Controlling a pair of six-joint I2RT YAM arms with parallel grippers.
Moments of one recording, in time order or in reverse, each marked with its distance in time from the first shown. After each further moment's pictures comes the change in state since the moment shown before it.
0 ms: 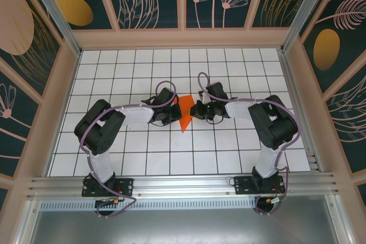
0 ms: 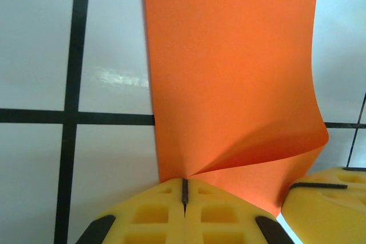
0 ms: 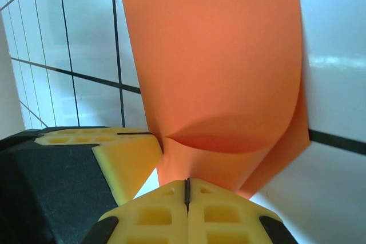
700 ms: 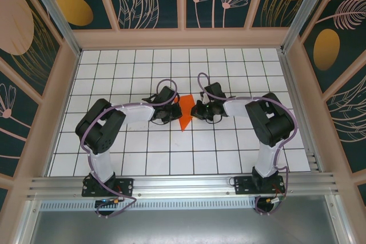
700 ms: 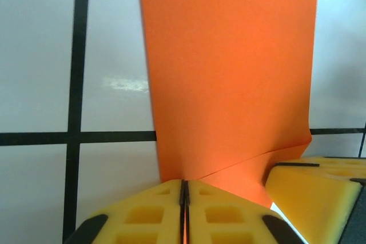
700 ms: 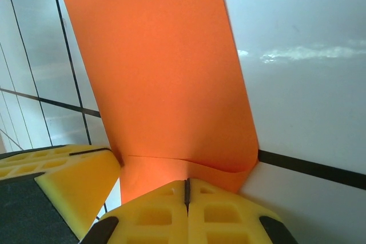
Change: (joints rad) left arm 0.001 0.007 0.034 -0.033 -0.023 0.045; right arm 0.002 0.043 0.029 -0.045 0.071 0.067
